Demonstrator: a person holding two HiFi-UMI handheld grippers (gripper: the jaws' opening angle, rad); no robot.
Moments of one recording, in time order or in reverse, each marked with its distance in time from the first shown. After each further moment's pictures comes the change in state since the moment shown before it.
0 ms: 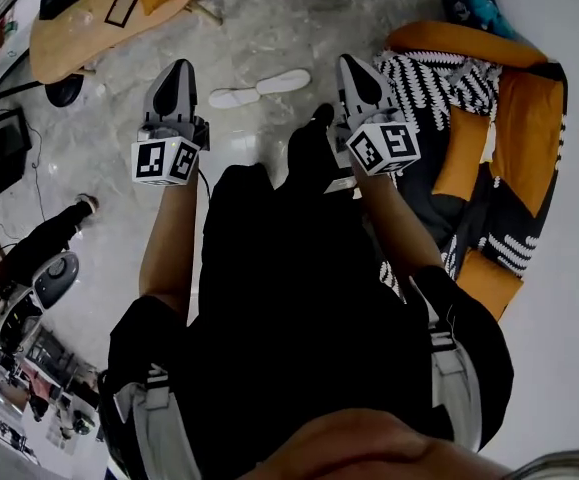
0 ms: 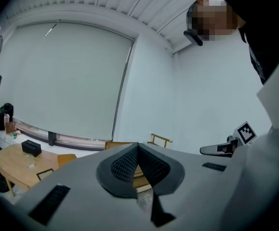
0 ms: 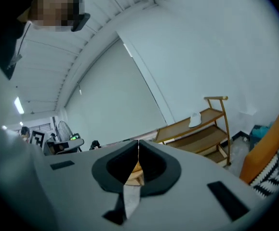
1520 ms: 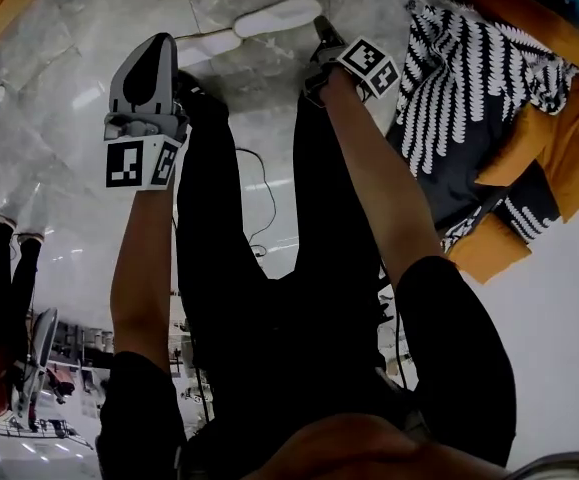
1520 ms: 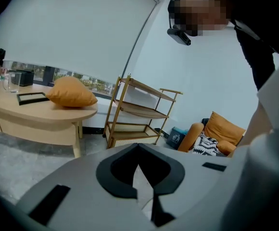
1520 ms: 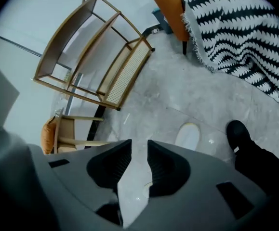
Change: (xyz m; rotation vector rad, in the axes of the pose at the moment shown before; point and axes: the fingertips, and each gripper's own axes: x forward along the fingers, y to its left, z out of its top) left arm 0.070 0.164 -0.395 -0.137 0.361 -0.136; right arm 0.127 -0.187 -0.556 0.943 0.485 -0.655
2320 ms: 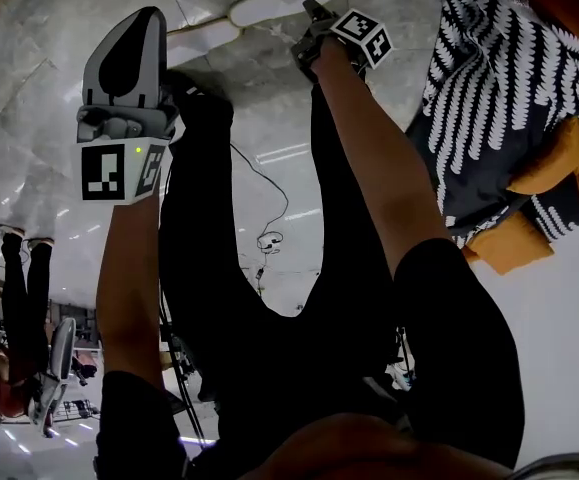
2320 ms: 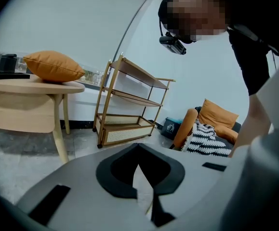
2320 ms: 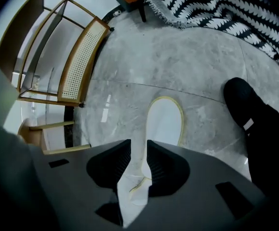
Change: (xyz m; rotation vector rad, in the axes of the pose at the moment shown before) left arm 0.078 0.014 -0.066 0.091 0.047 -0.129; right arm 0.121 -0.135 -0.048 0.245 0.094 -0.149
